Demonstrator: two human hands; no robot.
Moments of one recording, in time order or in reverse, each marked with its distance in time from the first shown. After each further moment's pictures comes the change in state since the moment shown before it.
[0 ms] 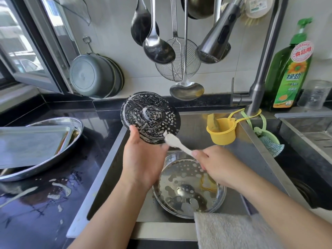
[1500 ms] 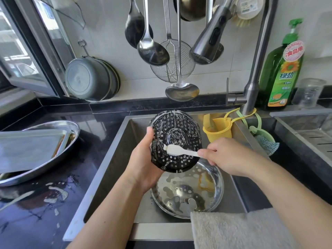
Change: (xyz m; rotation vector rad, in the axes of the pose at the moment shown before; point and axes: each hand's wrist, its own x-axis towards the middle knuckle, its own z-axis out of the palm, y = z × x) left_hand 0.002 -0.007 0.000 0.270 -0.080 -0.269; right_hand 0.002 0.013 -0.038 -0.131 -0.074 -0.011
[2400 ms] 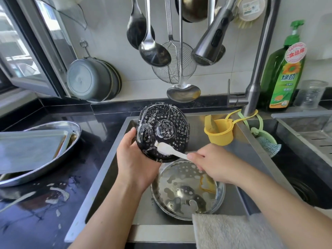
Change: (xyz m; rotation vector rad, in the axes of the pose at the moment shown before) left_hand -0.008 0.011 -0.002 -0.366 -0.027 0.131; right_hand 0.007 -0.014 0.025 0.073 0.001 -0.069
